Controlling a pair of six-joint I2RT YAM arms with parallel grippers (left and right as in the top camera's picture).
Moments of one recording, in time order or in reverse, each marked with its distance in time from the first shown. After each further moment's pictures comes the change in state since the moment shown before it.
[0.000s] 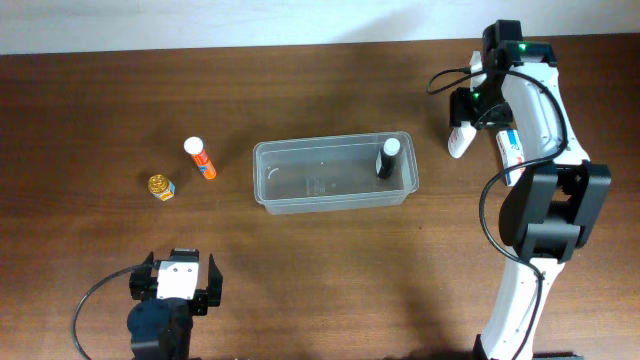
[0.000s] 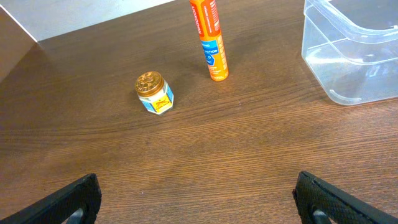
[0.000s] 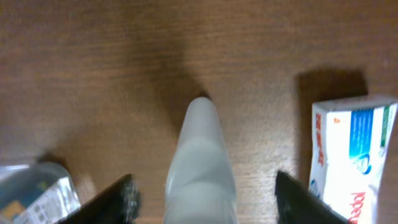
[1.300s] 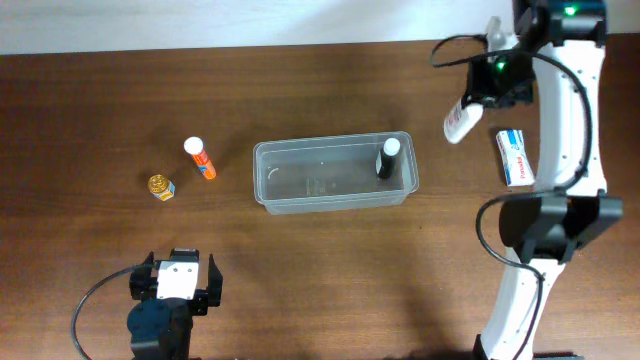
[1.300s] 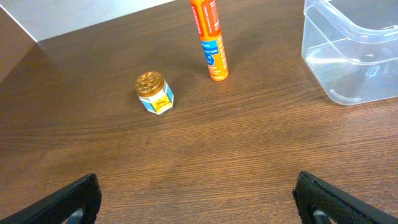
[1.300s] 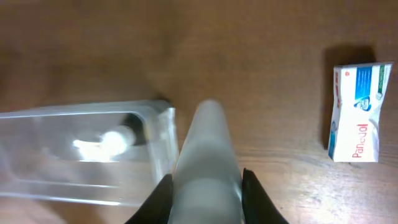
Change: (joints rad) left arm 0.000 0.000 0.000 0.000 0.000 0.000; right arm 0.000 -0.019 0.508 -0.489 -0.209 0.006
